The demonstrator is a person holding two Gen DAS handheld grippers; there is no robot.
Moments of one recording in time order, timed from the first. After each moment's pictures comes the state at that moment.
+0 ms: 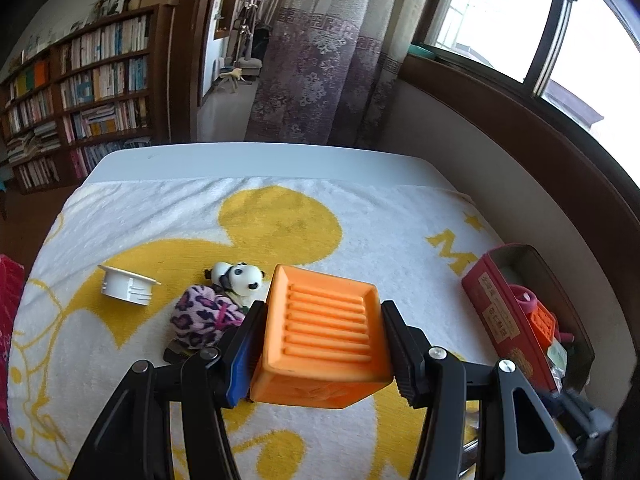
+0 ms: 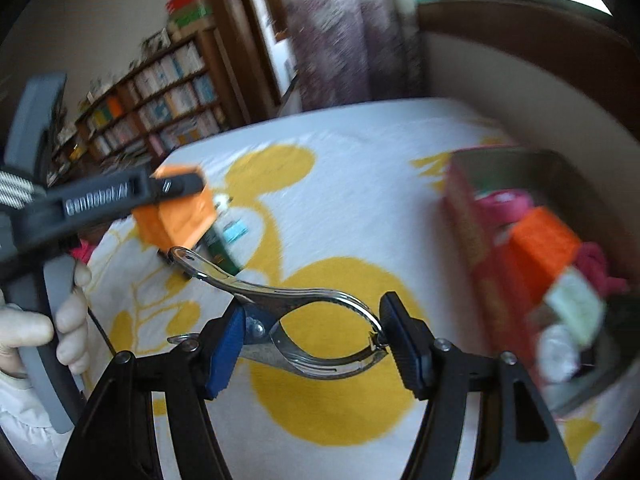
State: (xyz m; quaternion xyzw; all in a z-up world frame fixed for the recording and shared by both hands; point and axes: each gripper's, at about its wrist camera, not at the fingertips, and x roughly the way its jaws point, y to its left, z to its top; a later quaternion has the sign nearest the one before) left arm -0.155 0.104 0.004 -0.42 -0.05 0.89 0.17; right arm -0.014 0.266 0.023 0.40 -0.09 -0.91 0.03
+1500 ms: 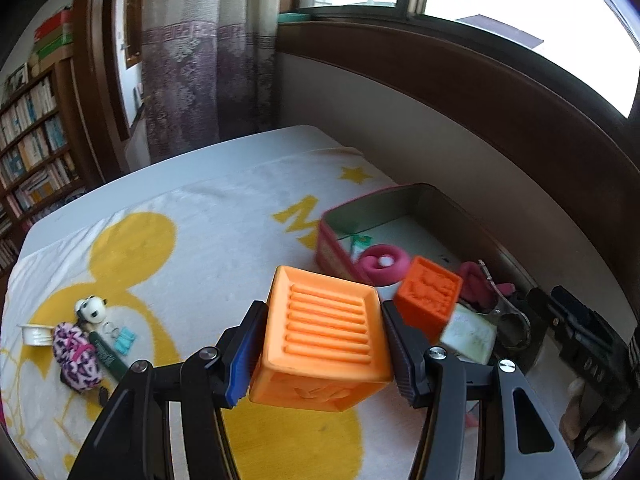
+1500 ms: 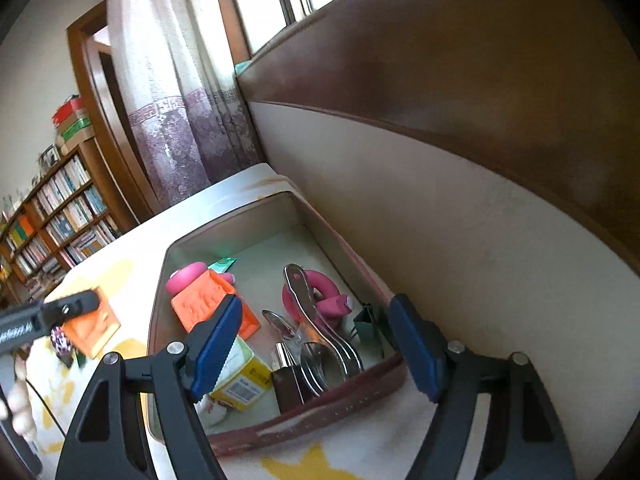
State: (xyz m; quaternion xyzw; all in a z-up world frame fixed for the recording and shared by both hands) left arm -0.107 0.284 0.017 -0.42 0.07 0.86 0.28; right arm 0.058 0.465 0.033 0.30 -0.16 -0.93 -0.17
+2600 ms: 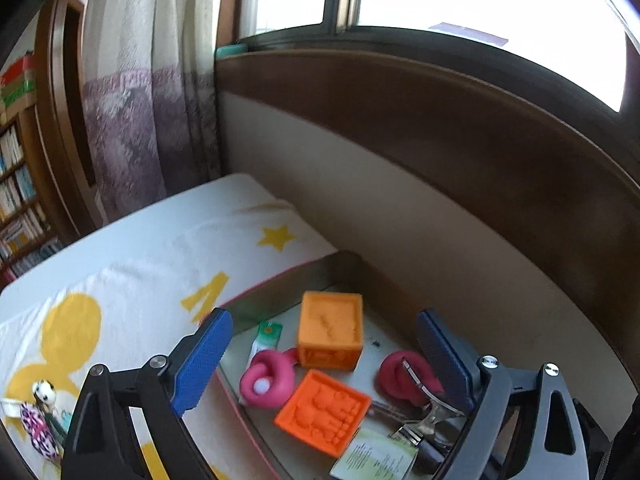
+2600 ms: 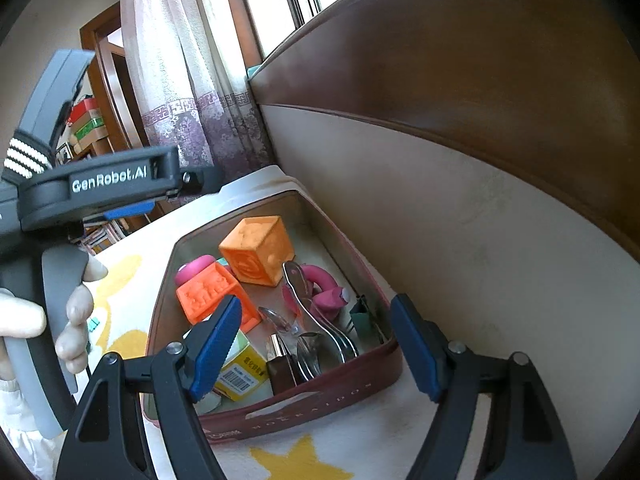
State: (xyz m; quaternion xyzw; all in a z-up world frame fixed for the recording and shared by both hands) left arm -0.131 0.393 0.038 -0.37 0.08 0.87 0.32; right arm 0.073 0.469 0.029 0.29 -0.16 -0.93 -0.15
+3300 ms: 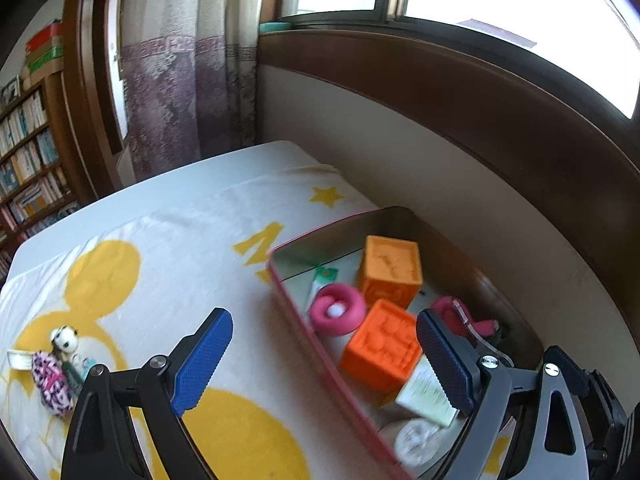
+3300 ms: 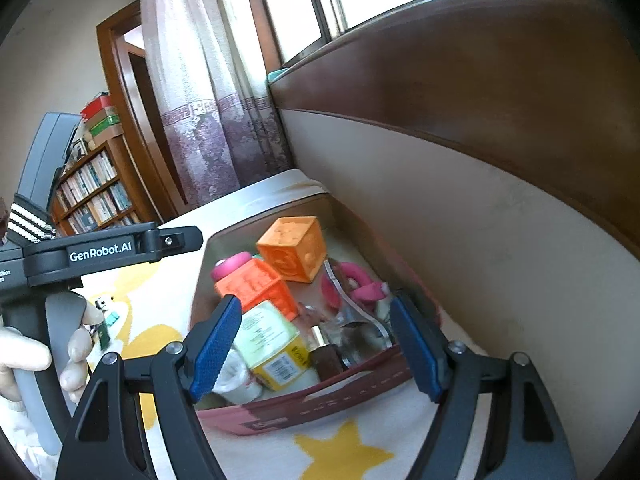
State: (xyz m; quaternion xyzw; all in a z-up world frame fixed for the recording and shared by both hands) left arm -0.117 0.324 0.023 -0.40 0.06 0.87 0.28; right arm 0.078 0.437 0.041 0.28 -0.15 -0.94 -0.12
